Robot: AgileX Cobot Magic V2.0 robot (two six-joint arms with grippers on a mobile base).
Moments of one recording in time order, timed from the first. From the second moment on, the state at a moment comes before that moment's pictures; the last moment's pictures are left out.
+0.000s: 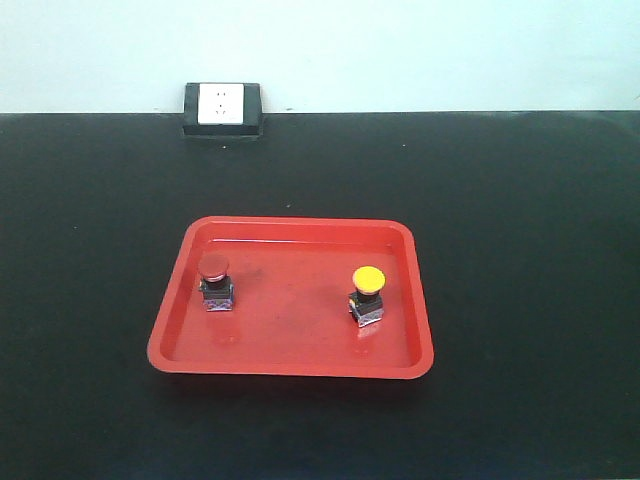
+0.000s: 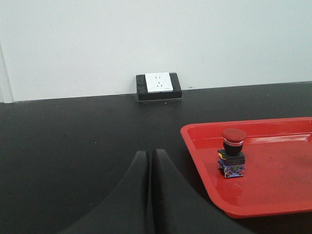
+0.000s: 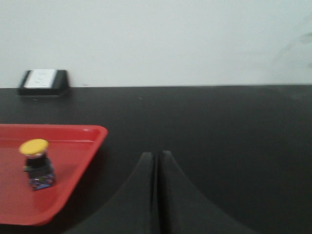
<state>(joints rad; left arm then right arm) -0.08 -0.01 0.02 -0.02 0.10 0.00 0.04 -0.01 -0.03 -0.07 0.22 0.09</state>
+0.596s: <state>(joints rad) -0.08 -0.01 0.02 -0.02 0.10 0.00 -0.02 -0.01 0.03 -0.07 0.08 0.09</state>
